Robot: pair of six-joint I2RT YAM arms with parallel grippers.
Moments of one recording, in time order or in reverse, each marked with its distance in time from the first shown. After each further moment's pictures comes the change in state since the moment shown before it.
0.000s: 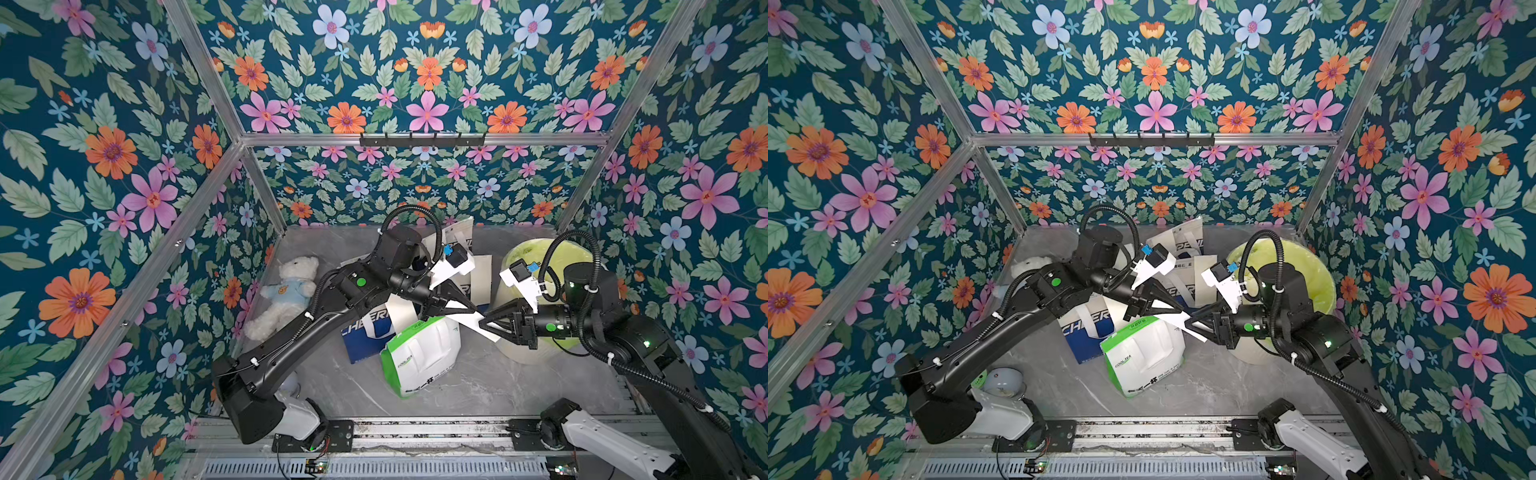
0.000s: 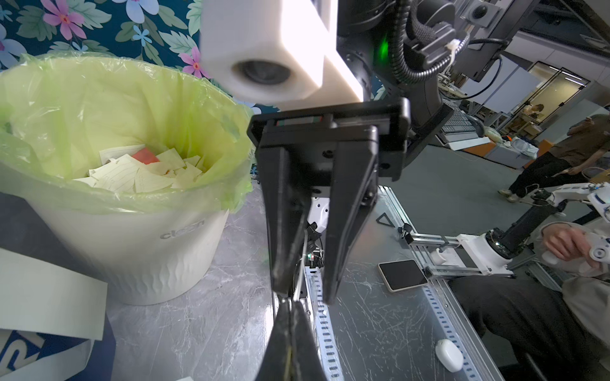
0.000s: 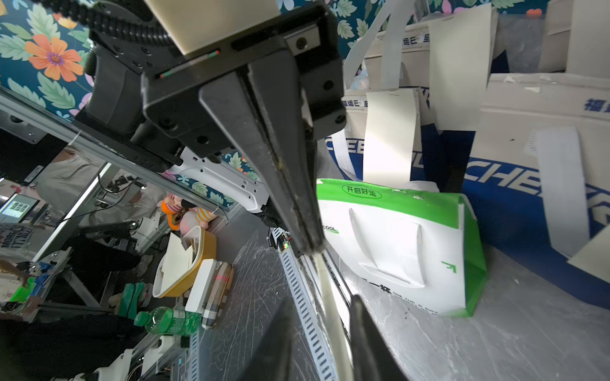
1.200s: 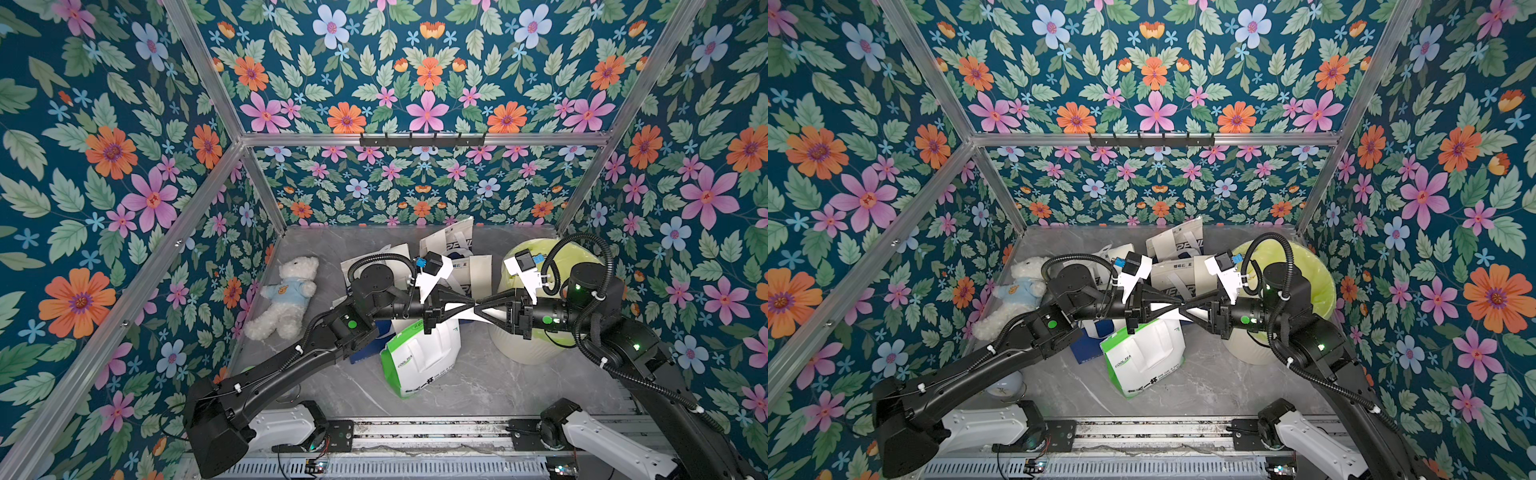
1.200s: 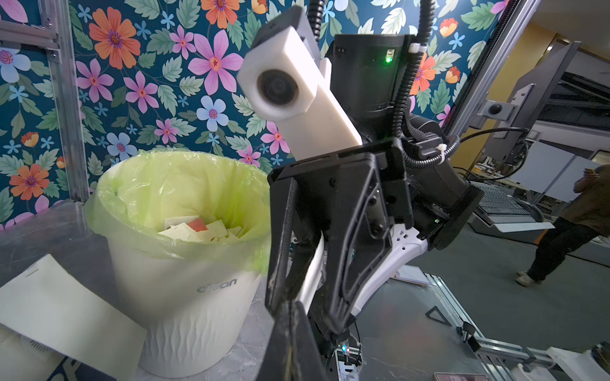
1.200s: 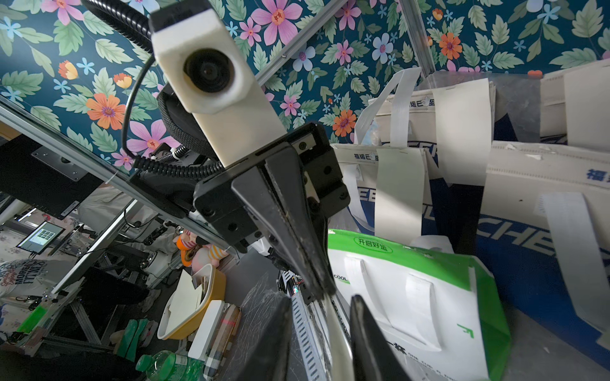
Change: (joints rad) left arm -0.064 -0.216 -0.457 0.756 -0.293 -0.362; right arm 0.000 -0.021 -0.082 0.291 -0.028 0.161
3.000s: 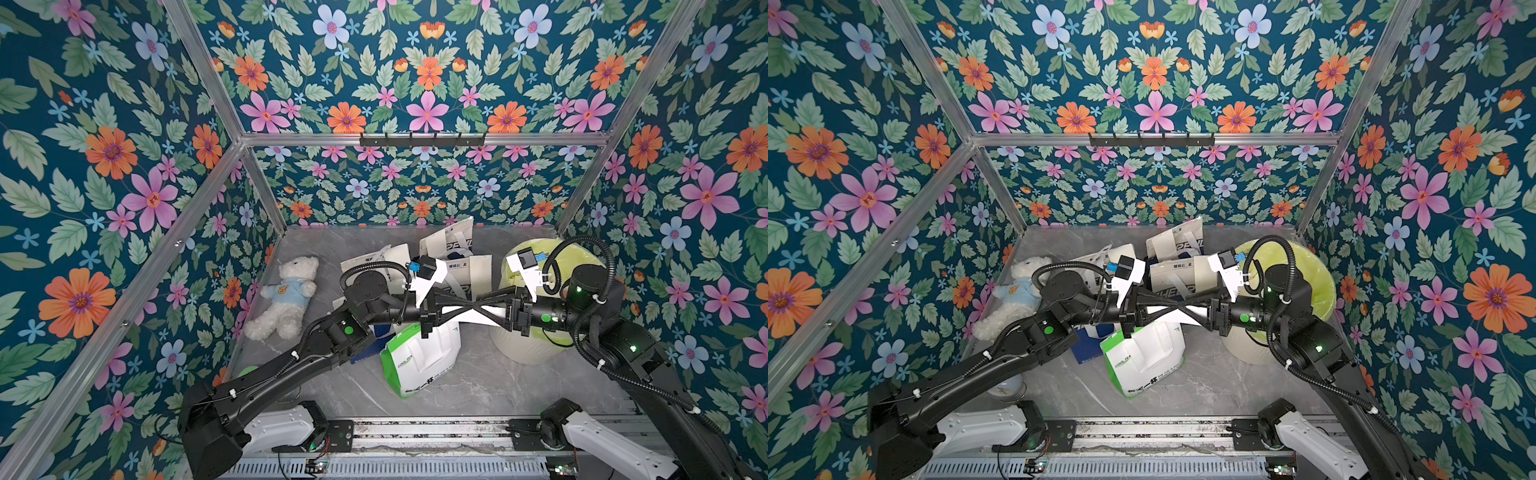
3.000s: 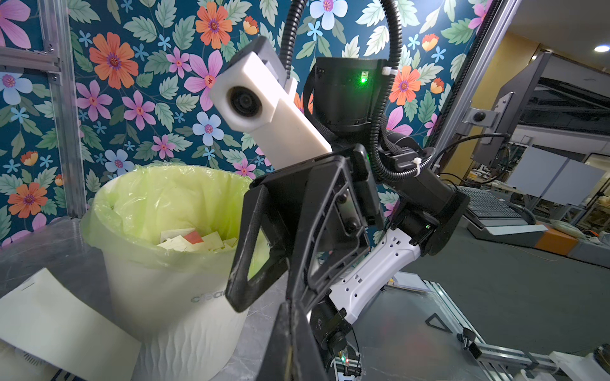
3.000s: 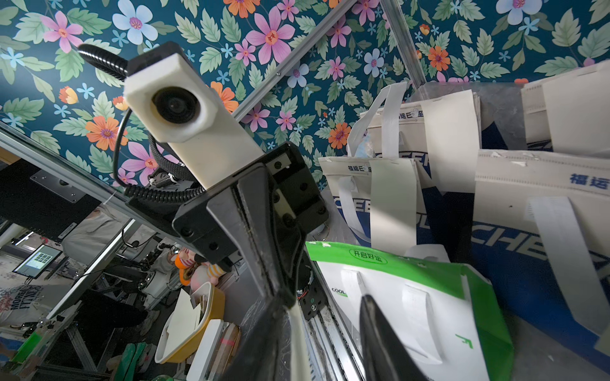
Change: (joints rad) left arm -0.010 -0.040 -0.056 0.081 -0.012 -0.019; right arm -0.001 -0.016 -0.040 0.077 0.032 0.068
